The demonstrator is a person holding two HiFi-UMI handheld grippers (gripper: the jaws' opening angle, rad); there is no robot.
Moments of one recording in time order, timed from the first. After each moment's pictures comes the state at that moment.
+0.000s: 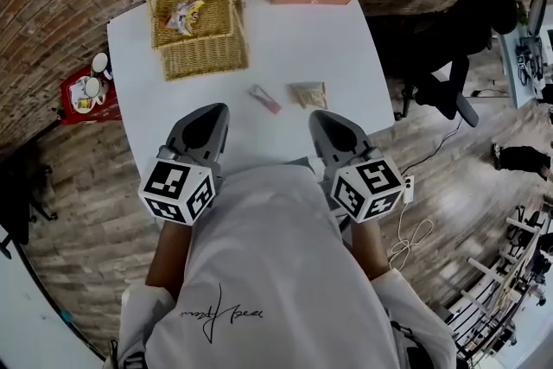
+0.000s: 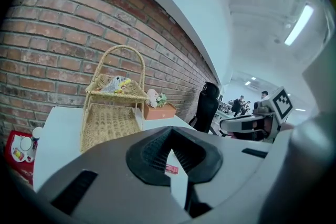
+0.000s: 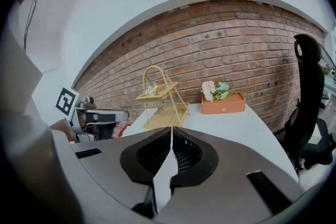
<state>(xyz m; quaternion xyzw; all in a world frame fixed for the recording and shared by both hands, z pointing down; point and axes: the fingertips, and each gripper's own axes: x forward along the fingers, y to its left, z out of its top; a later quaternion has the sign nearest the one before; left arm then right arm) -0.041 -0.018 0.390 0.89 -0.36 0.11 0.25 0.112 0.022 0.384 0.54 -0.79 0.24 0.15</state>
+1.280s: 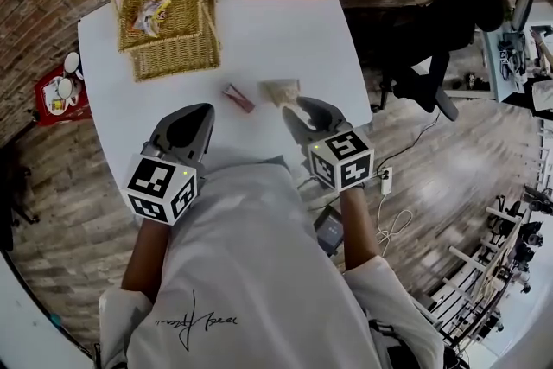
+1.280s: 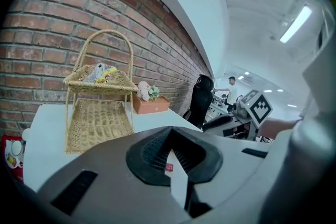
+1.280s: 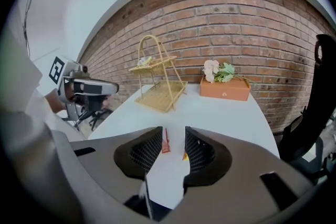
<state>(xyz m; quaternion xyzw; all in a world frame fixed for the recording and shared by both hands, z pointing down) -0.011 -0.018 0.408 0.90 -0.32 0.14 0.25 0.141 0.005 0.452 0.48 -0.80 0.26 0.27</state>
